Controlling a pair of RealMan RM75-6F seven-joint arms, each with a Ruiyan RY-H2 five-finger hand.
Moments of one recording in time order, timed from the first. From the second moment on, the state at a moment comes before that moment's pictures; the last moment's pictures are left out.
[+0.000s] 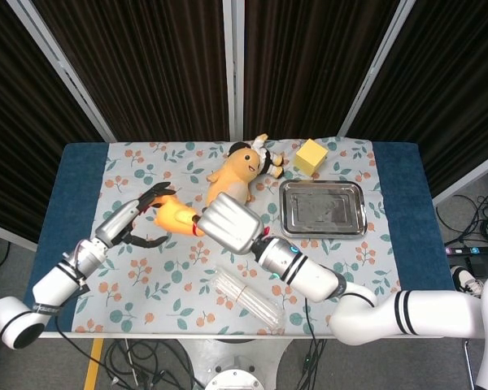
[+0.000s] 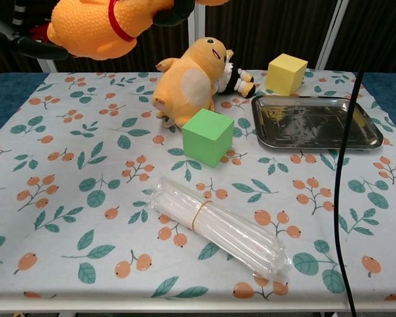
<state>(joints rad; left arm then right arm) -0.68 -1.12 -0.15 -1.65 1.50 0.90 -0.88 1.26 -1.26 0.22 -1.86 -1.03 0.91 -0.75</state>
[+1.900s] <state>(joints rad) -0.54 -1.17 -0.17 -1.63 1.33 1.06 -0.59 1.10 -1.16 0.19 -1.87 -1.18 1.01 -0.53</state>
